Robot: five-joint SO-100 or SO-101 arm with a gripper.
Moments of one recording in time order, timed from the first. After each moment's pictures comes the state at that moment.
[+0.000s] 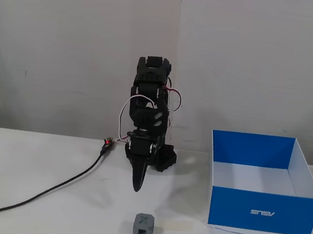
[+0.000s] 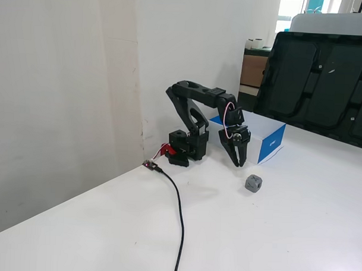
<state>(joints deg) -8.8 126.6 133.2 64.3 16.7</state>
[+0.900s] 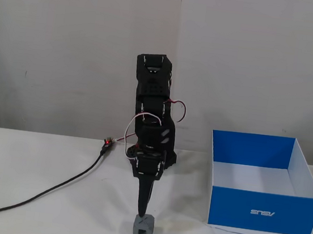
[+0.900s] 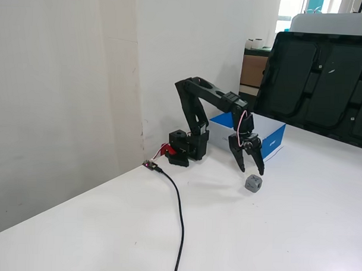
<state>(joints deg) -13.4 106.8 126.0 59.0 19.5</state>
